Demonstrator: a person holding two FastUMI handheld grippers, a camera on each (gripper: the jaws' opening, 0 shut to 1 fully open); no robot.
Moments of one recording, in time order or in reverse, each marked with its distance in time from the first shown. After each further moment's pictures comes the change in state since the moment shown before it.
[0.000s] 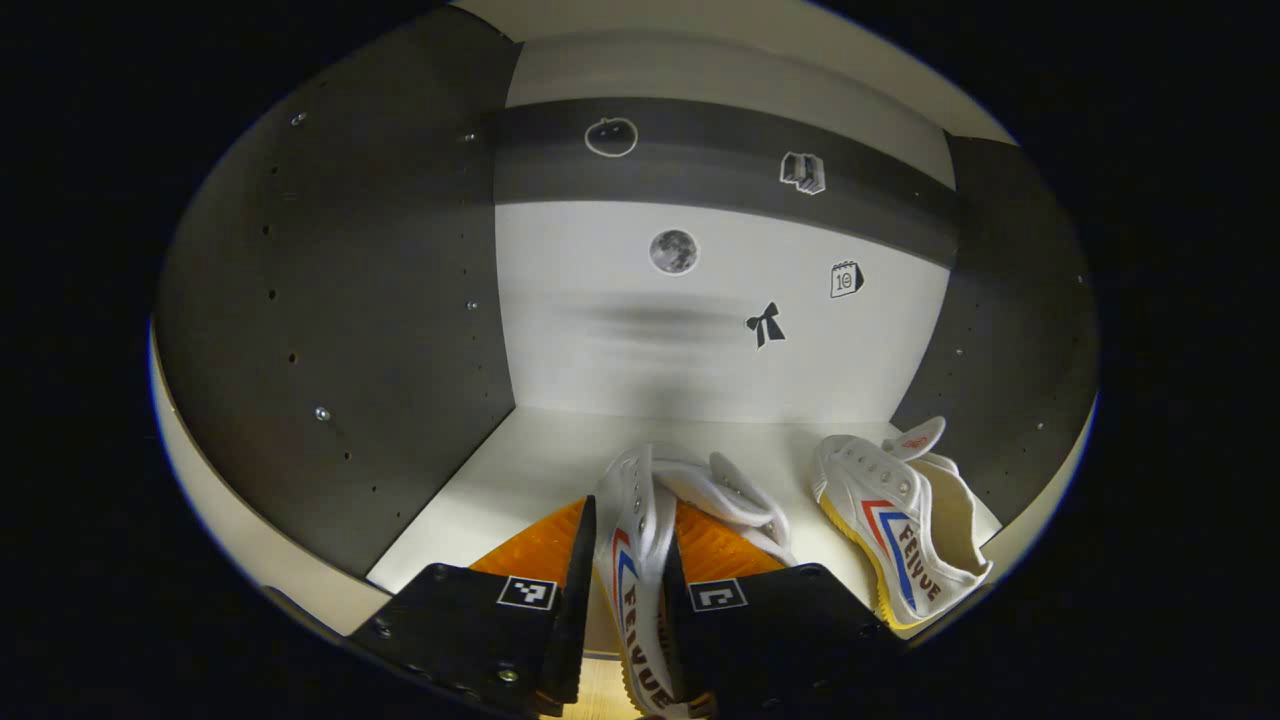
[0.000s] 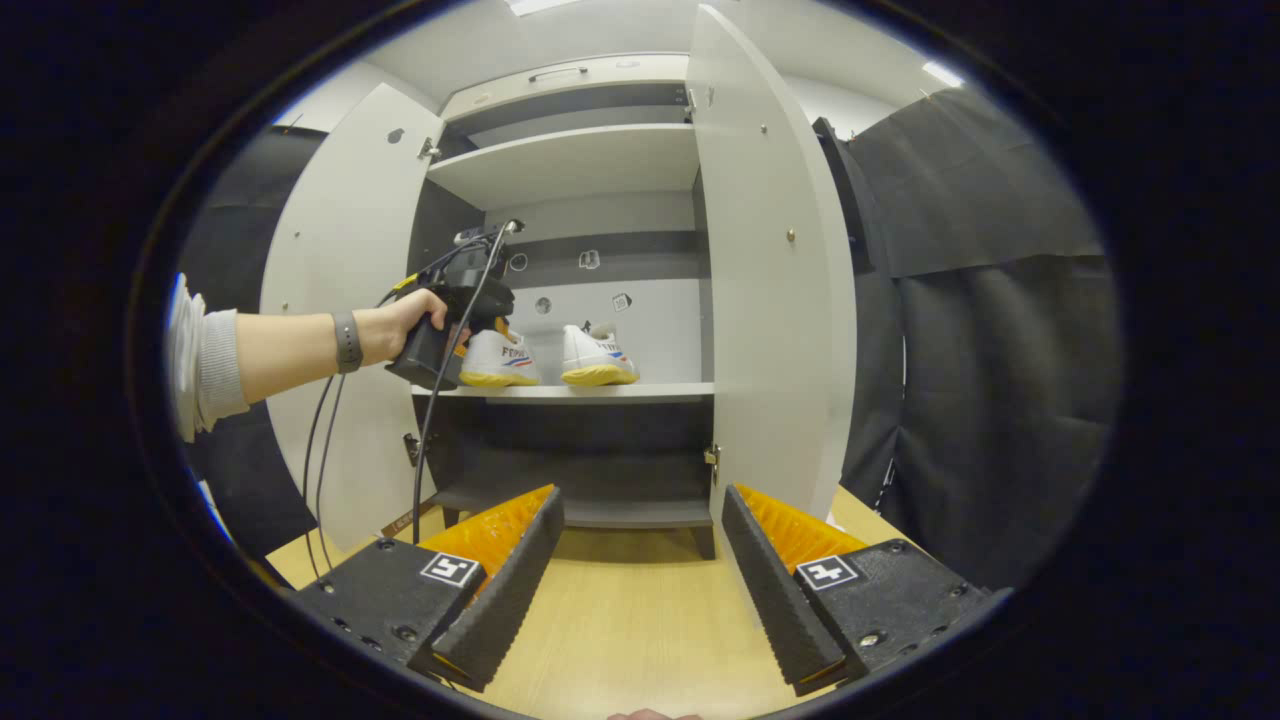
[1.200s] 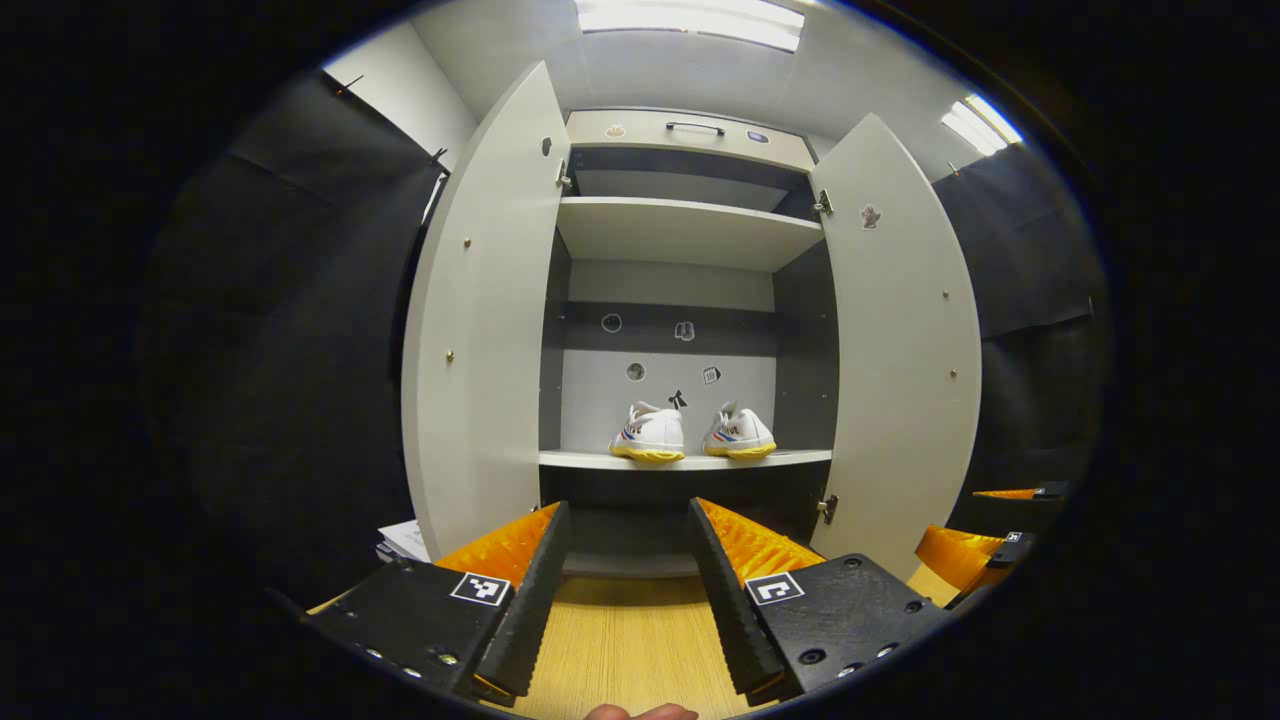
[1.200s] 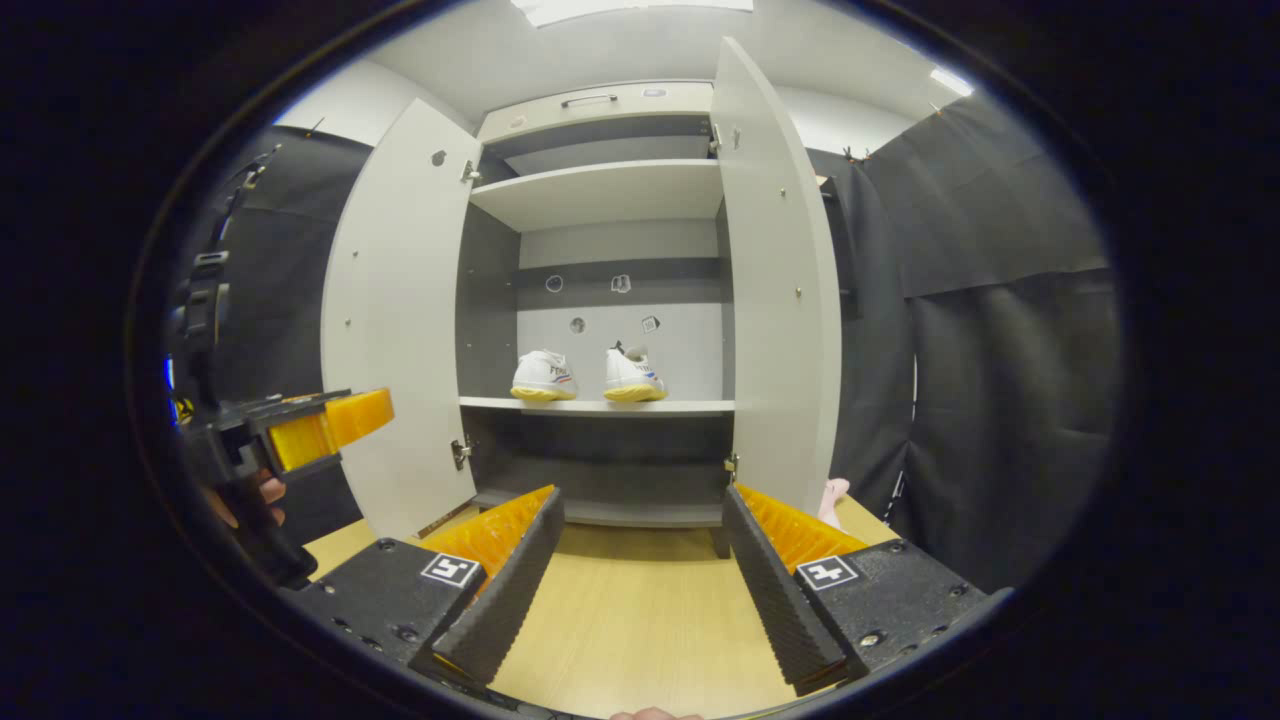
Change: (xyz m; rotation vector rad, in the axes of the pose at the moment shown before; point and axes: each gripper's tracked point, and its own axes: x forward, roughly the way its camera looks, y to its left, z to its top) left arm -0.211 -0.003 -0.100 0.021 -0.523 -0.082; right arm -0.071 0.026 0.012 -0.030 -0.042 0.056
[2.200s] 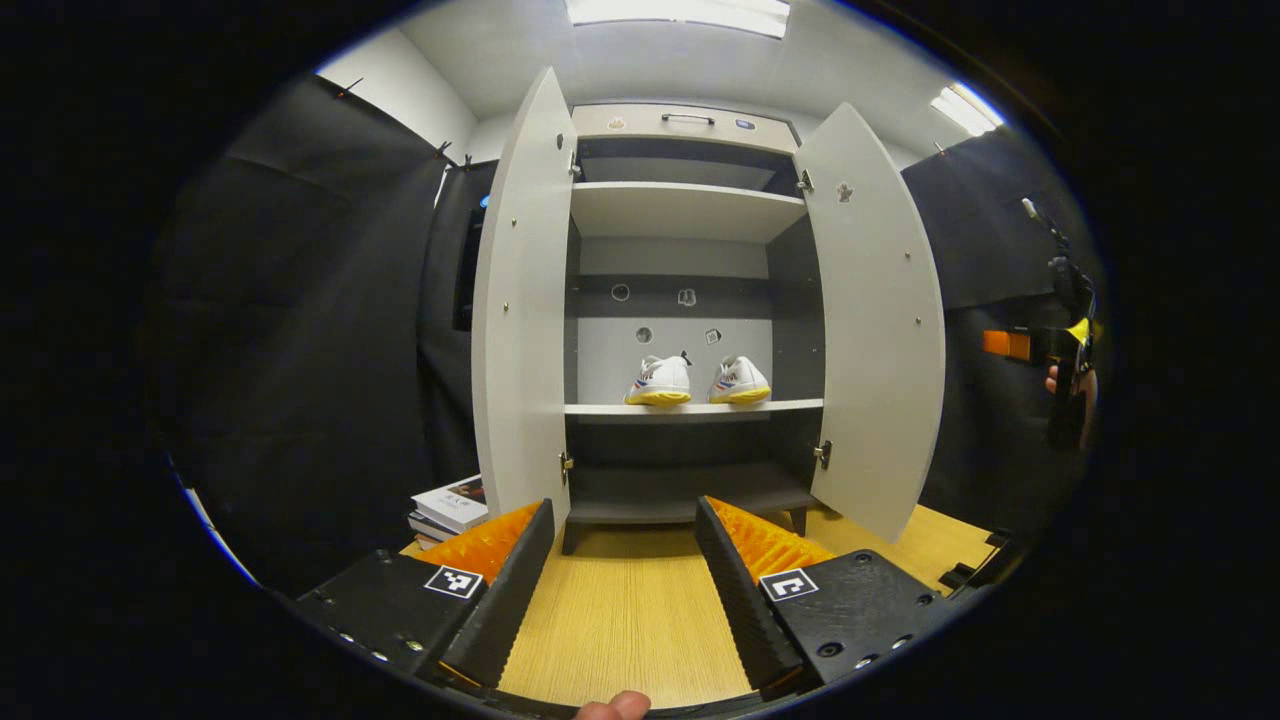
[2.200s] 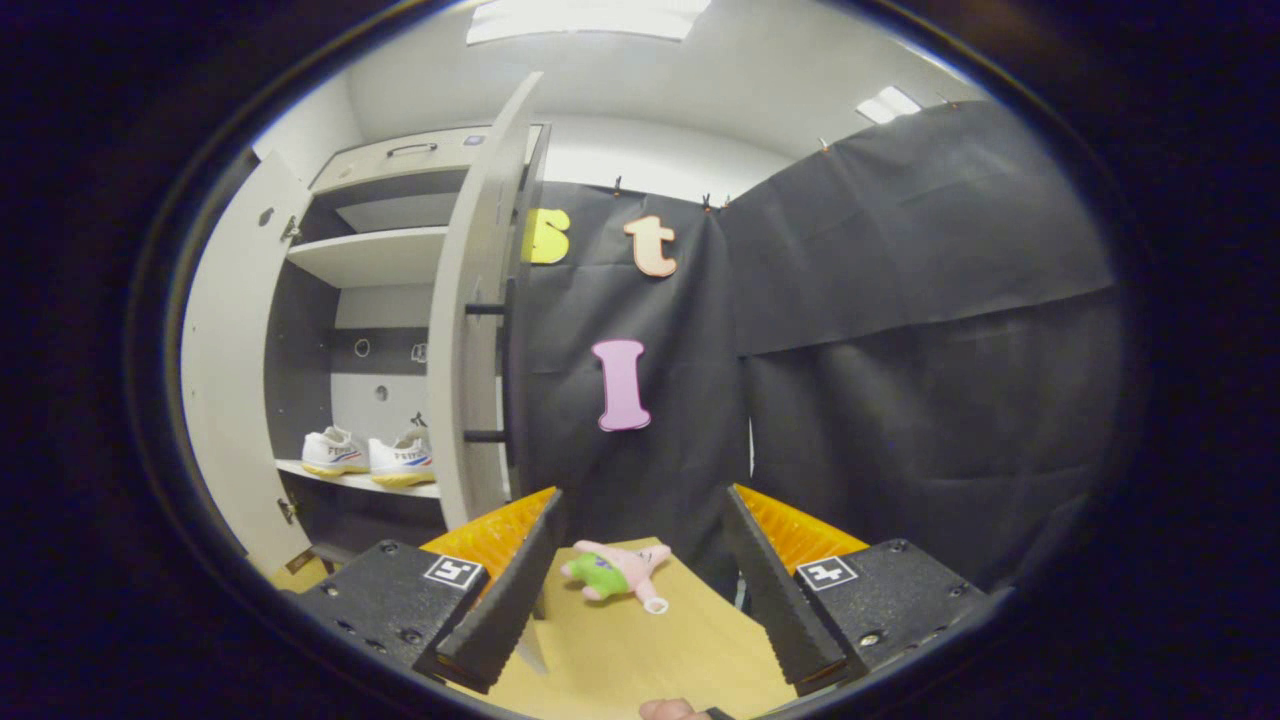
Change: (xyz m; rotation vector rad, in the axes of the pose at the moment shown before) left arm -0.071 0.011 -0.041 0.061 0.080 0.027; right arm 0.005 -0.251 0.117 0.002 -0.154 -0.462
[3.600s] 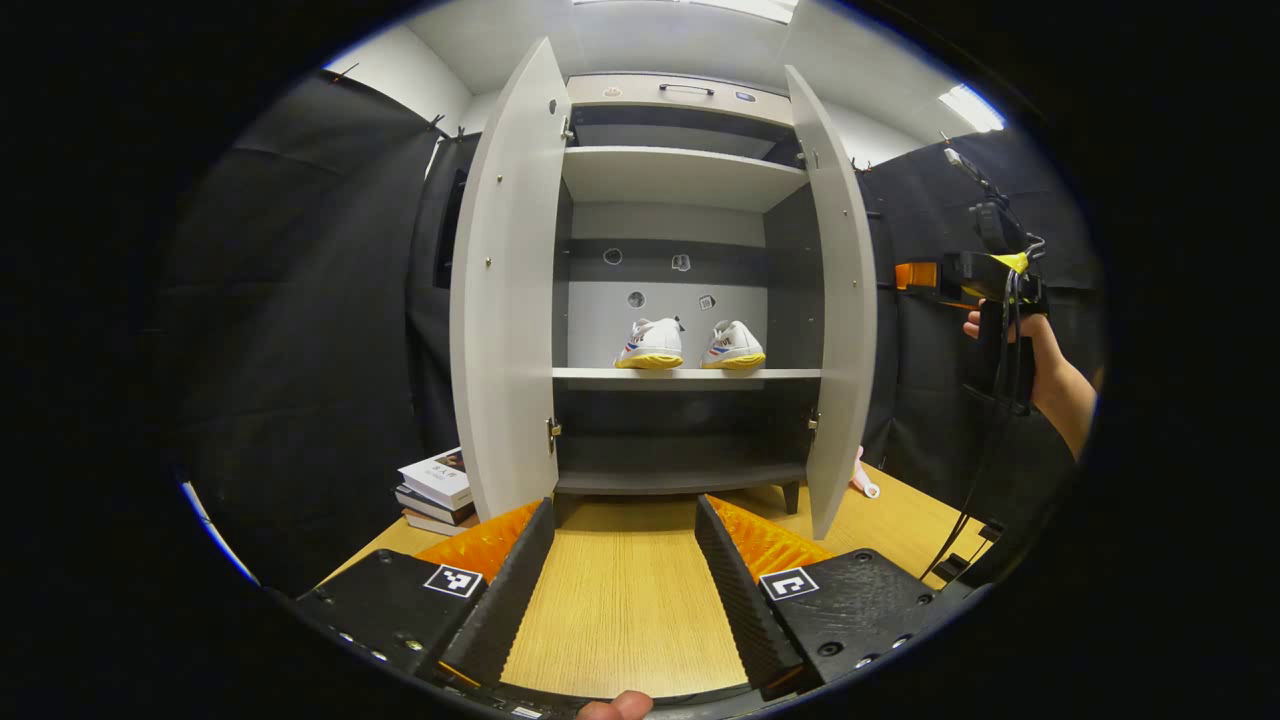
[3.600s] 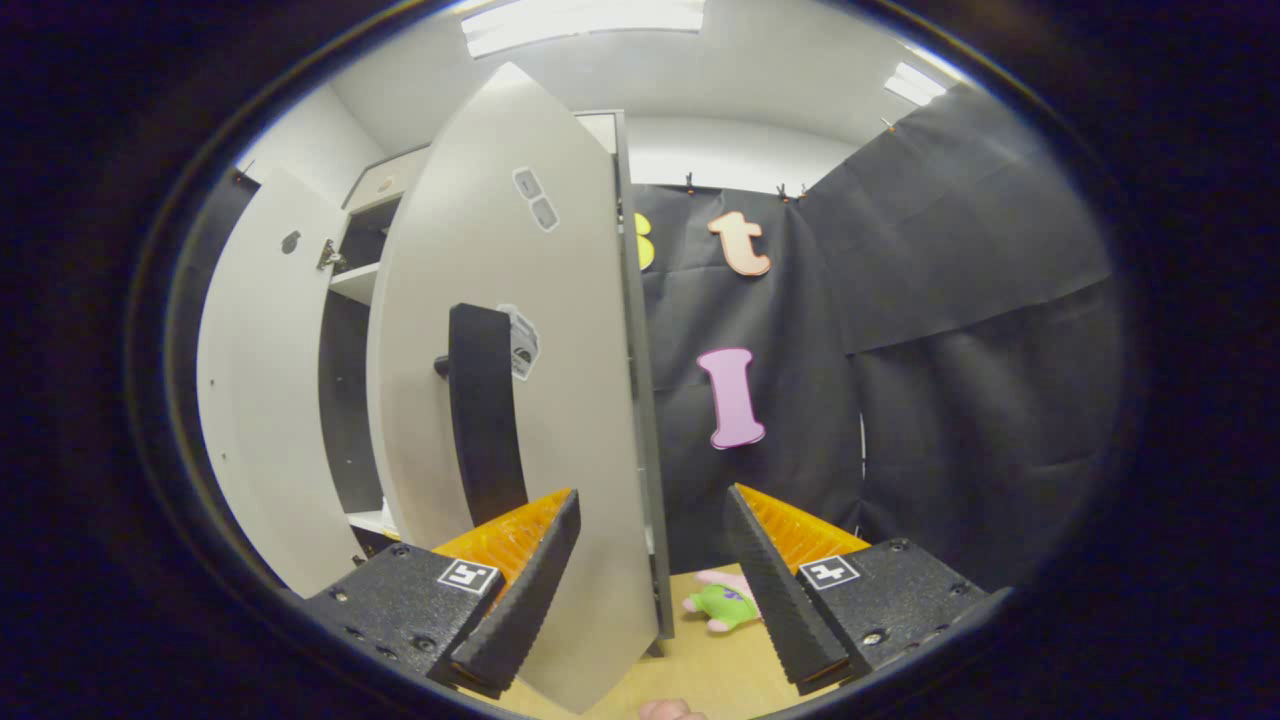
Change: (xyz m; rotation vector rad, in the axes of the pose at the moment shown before) left arm -0.001 -0.002 -0.021 -0.022 0.084 -0.016; right arm 0.041 0.179 0.027 0.091 -0.007 0.316
